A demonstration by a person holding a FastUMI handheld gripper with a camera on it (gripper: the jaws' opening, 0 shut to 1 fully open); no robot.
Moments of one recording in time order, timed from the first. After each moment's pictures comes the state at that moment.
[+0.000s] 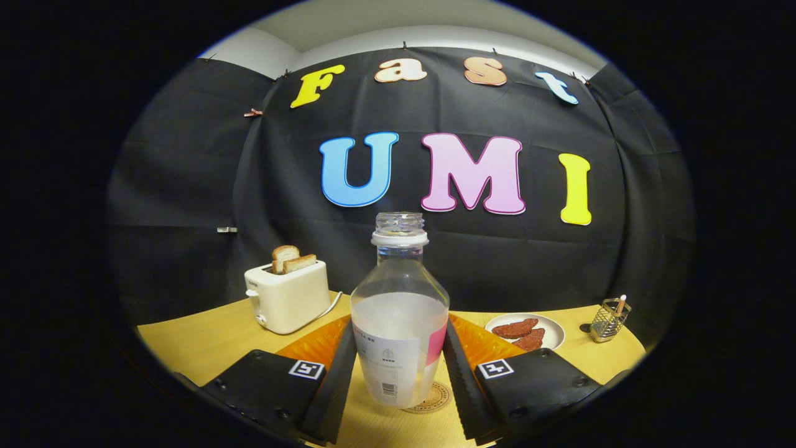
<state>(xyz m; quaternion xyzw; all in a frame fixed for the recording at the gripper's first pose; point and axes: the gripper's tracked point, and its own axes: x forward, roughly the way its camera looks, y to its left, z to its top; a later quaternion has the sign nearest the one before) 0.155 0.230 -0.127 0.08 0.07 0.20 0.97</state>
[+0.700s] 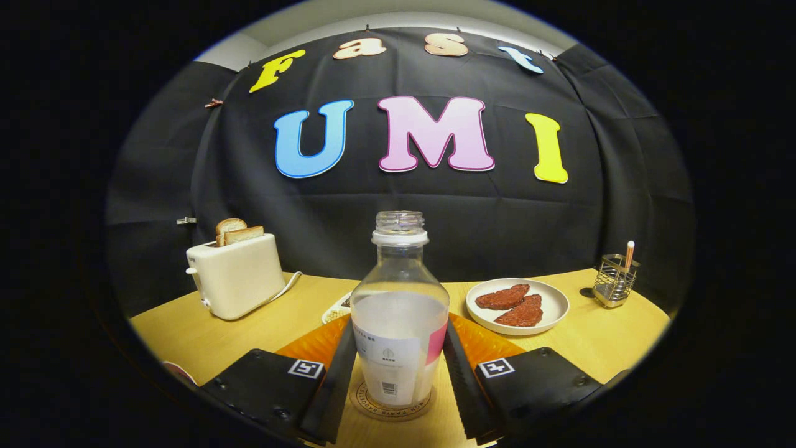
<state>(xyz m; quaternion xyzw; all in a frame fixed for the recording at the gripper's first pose) 0.206 0.221 -0.224 0.10 0.11 0.14 0.98</state>
